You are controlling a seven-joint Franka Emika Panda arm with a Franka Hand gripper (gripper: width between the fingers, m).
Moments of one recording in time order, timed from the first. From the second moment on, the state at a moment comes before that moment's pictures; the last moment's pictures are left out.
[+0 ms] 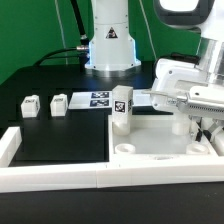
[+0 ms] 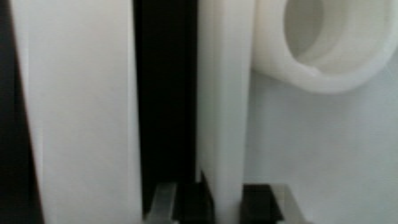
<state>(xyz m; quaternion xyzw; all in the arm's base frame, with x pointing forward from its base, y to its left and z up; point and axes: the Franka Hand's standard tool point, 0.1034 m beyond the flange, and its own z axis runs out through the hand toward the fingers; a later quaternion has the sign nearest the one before) 0.579 0.126 0.017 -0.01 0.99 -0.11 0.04</state>
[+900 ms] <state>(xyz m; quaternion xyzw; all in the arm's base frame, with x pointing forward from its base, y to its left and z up) 0.583 0.095 0.019 0.00 0.99 -0.13 0.03</state>
